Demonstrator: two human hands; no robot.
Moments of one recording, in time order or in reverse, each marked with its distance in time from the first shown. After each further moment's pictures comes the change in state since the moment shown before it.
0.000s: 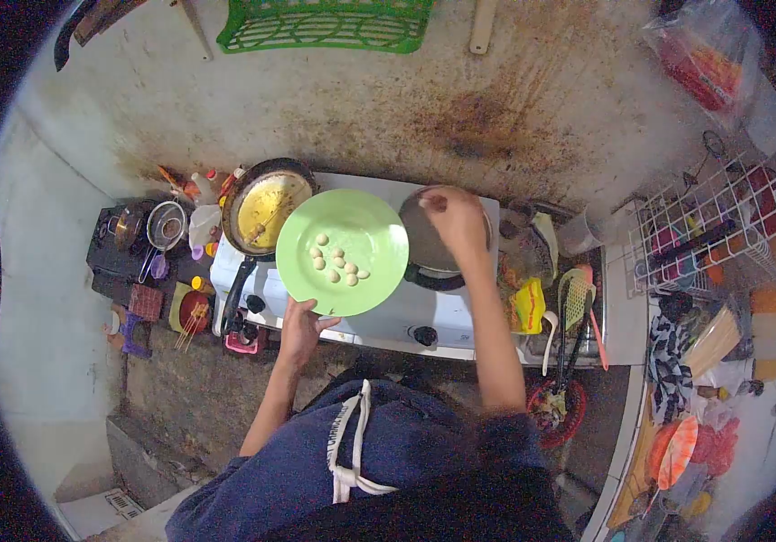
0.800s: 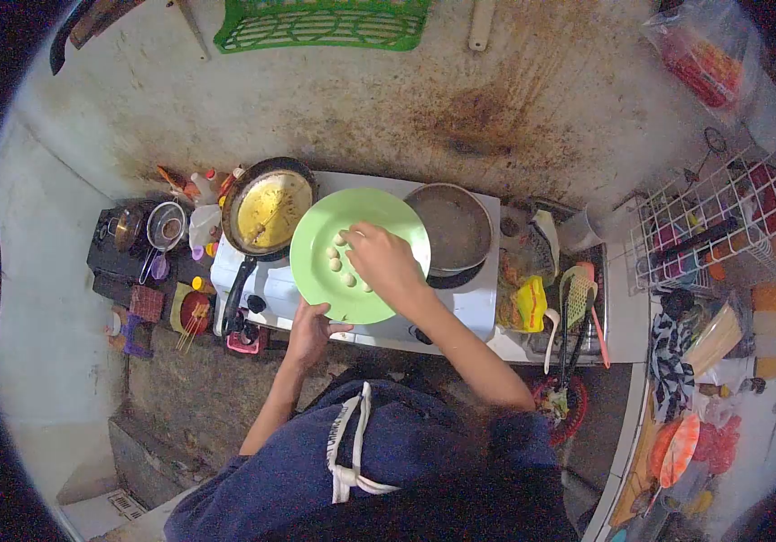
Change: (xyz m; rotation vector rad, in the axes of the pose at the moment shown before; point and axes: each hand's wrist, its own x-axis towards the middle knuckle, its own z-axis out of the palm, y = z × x) left_hand -0.002 -0.002 0.008 0.013 -0.104 -0.064; right_hand -0.047 -0.075 0.048 -0.116 -0.328 -0.300
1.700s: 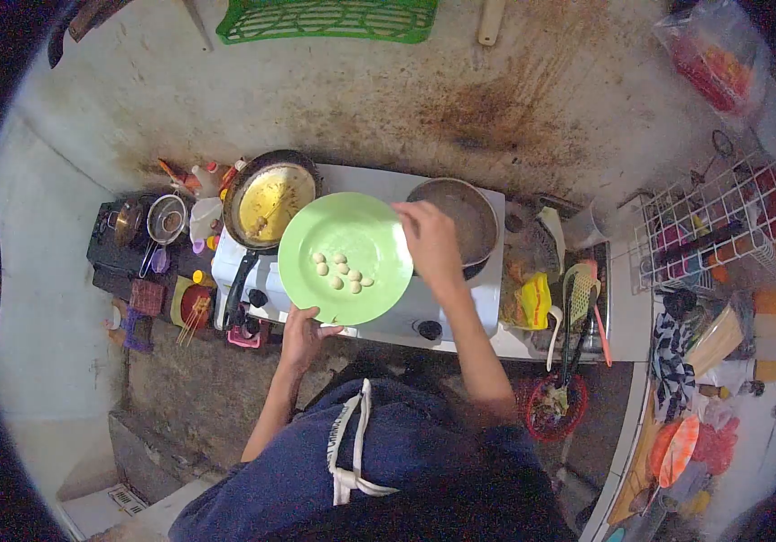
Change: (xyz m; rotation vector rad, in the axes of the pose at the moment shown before) left_hand -0.011 -0.004 -0.022 -0.037 0.094 0.009; right_hand -0.006 0.037 -0.020 0.221 0.297 0.194
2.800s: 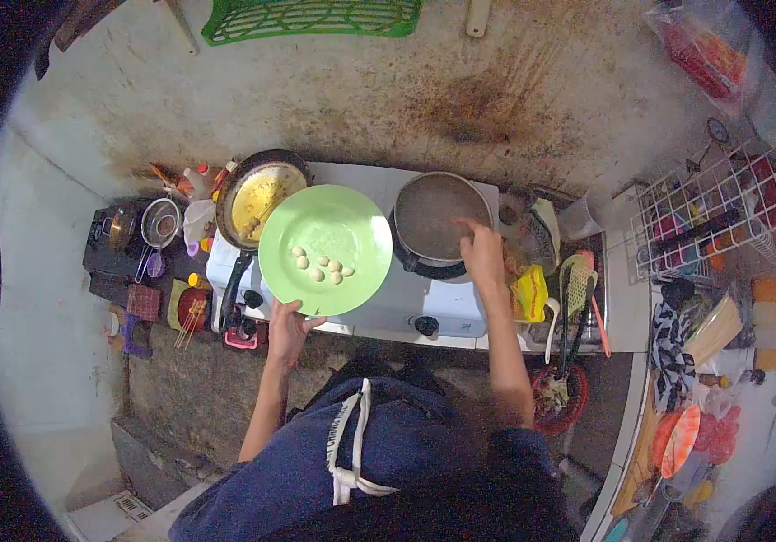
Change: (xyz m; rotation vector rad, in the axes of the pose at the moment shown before) left_hand 0.006 0.007 -0.010 0.006 0.018 0.079; right_hand -0.034 0.102 -0.038 -0.273 0.021 0.176
